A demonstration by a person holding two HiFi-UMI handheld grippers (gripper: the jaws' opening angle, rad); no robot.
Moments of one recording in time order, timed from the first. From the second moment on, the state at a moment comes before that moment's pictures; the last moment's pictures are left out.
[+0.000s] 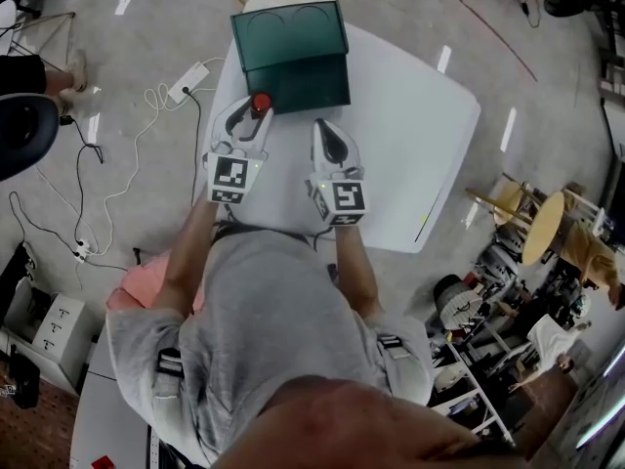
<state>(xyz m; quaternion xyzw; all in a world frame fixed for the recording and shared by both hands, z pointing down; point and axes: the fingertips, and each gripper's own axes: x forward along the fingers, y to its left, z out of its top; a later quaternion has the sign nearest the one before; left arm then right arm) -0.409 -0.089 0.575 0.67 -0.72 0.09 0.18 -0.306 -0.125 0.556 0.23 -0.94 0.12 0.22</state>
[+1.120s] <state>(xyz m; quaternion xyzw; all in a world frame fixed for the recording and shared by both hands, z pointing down) -0.403 -0.084 0.625 0.68 -0.69 0.12 0.22 -0.307 -0.130 0.574 0.25 -0.93 0.14 0.23</state>
